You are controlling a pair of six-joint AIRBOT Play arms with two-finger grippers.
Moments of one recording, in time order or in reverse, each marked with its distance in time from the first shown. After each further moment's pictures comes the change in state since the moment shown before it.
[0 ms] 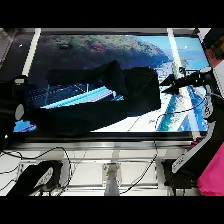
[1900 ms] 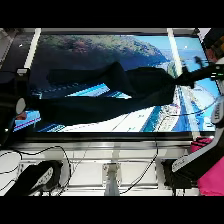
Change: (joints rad) left arm -0.001 -0.044 0.090 -0.023 0.113 0.080; right arm -0.124 0.190 0.080 -0.187 0.038 0.053
